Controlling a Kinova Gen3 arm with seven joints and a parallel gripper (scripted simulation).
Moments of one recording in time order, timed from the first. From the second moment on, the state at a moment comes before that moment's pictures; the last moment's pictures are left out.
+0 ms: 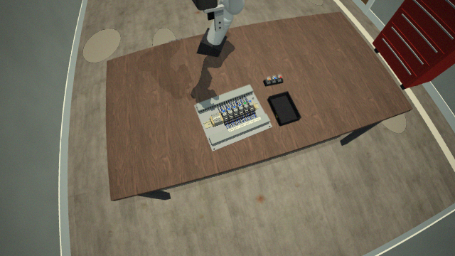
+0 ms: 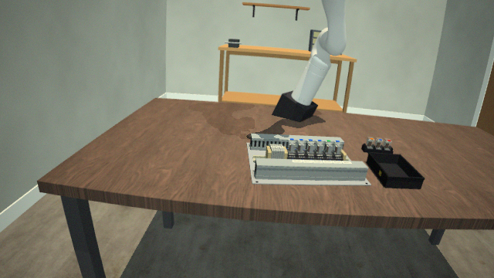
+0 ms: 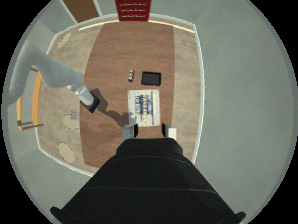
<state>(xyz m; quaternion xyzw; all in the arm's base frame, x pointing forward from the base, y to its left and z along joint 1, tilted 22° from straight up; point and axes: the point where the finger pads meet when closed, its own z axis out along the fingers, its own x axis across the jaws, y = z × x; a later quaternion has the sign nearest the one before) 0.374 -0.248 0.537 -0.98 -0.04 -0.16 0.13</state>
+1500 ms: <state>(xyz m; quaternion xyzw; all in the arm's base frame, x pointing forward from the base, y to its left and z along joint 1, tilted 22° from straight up) 0.409 -0.201 0.401 -0.98 -0.06 -0.11 0.15</state>
